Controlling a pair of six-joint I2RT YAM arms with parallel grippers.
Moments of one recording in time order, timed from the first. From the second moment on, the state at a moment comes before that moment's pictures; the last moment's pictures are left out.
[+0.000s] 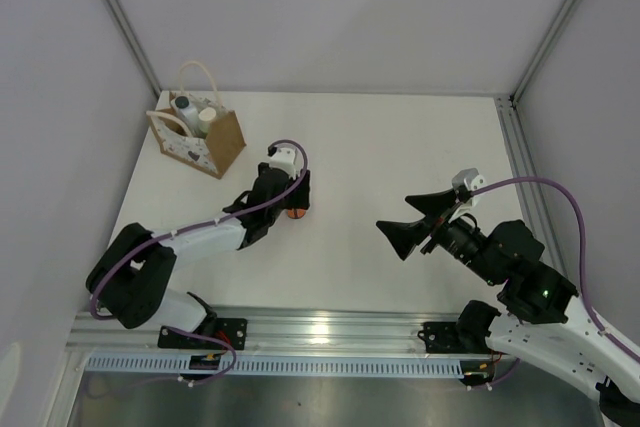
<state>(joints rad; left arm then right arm) -0.64 1.42 0.67 0.27 -0.31 -0.26 0.94 0.49 0.78 -0.26 0.11 0.28</state>
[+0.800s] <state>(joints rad) -0.63 1.43 0.91 -0.02 -0.41 -0.28 0.94 0.53 0.78 -0.26 0.11 0.28</state>
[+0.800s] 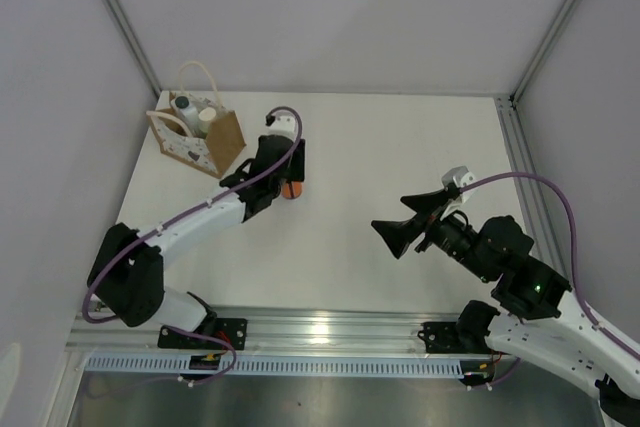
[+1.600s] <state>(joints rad) -0.16 1.77 2.02 -0.30 -0.60 -0.03 0.94 0.54 0.78 -0.27 0.10 0.28</state>
